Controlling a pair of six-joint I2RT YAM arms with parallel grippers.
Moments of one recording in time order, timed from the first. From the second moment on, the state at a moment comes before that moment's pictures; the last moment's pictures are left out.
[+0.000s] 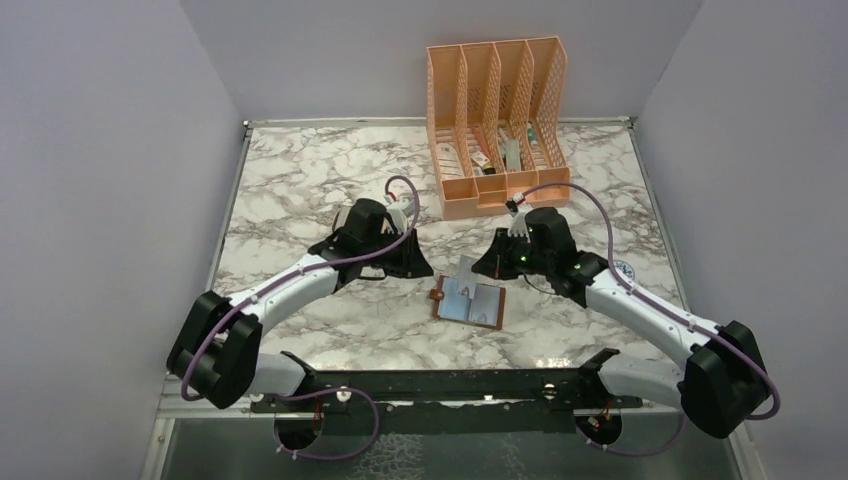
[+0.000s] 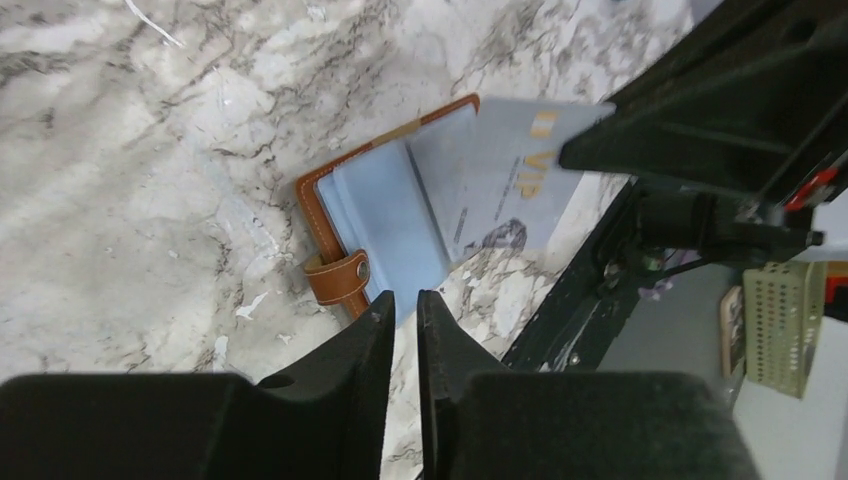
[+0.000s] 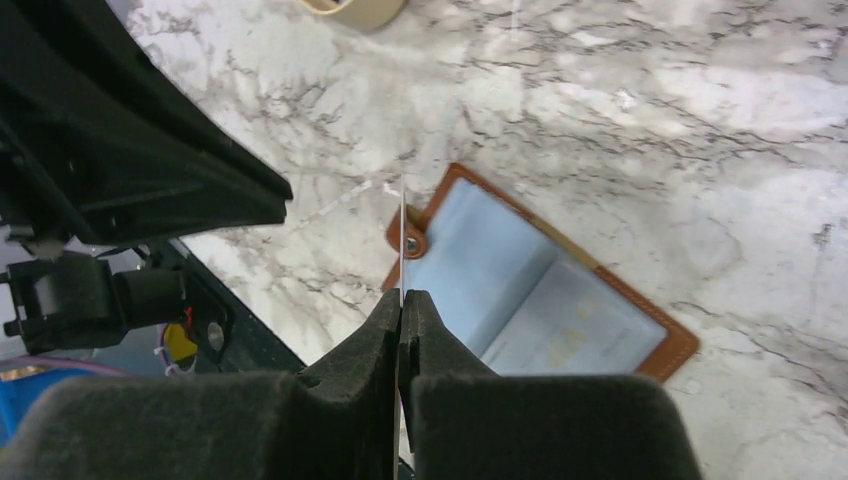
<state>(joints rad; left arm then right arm) -0.54 1.30 0.74 -0.09 0.57 -0.50 0.61 1.13 0.68 -0.14 -0.27 0.57</state>
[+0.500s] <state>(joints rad) -0.73 1.51 0.70 0.03 0.45 -0.49 0.42 1.27 0.64 -0.18 -0.54 0.48</state>
